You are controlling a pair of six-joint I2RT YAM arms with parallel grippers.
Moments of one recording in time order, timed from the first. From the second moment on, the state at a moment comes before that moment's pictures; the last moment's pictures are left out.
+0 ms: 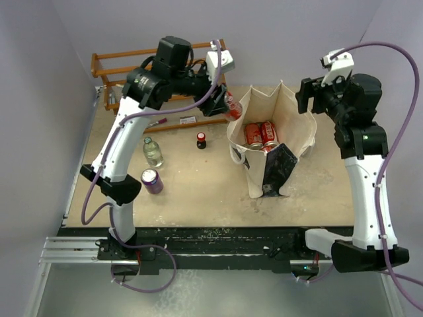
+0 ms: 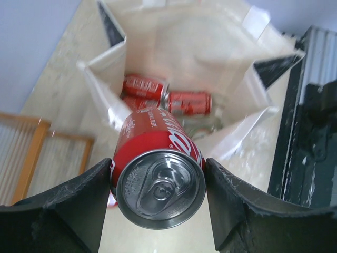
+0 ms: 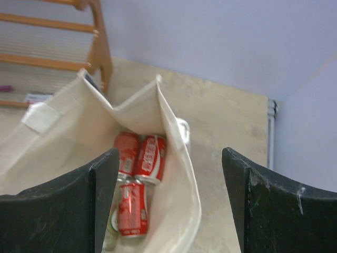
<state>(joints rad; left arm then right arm) -0.57 1.93 2.59 -1.20 0.54 0.33 0.06 1.20 1.61 -0.60 -0.14 -0.16</state>
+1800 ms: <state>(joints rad) -0.90 2.37 2.47 -0.83 0.78 0.21 -0.22 0.84 1.16 -0.72 -0.26 -0.10</state>
